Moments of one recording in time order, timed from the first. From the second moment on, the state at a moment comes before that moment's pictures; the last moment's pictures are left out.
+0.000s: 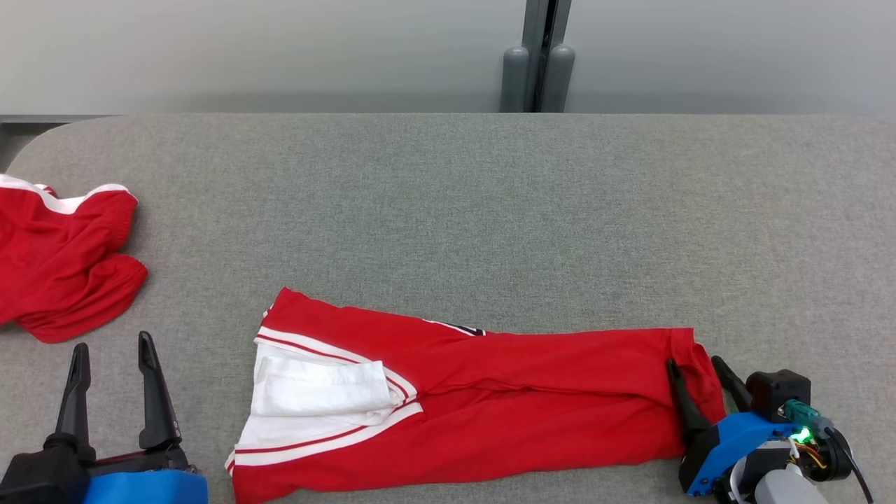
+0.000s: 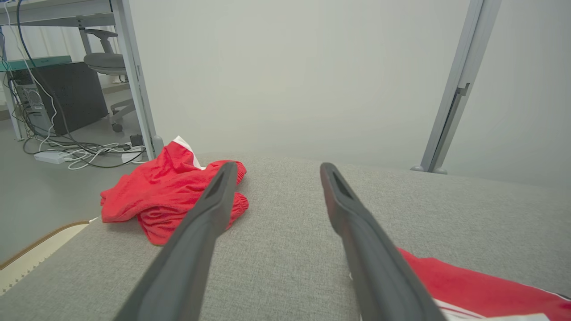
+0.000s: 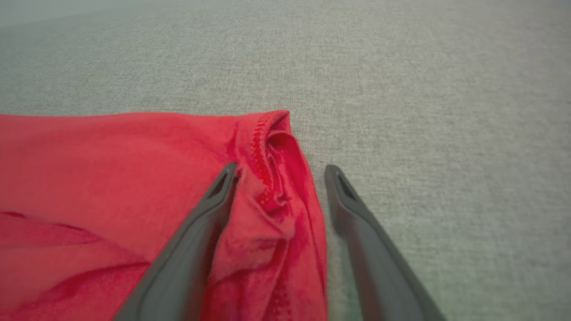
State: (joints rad) left arm 0.04 0.05 0.21 0.06 -0.11 -0.13 -0.26; right arm -0.30 -0.14 0.07 0.80 0.20 0.13 -0.27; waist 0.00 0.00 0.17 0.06
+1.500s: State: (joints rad) left arm 0.06 0.05 0.21 0.11 -0.07 -0.12 -0.26; right arm -0.28 -0.19 0.06 0.66 0.37 0.13 -0.25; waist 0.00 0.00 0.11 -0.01
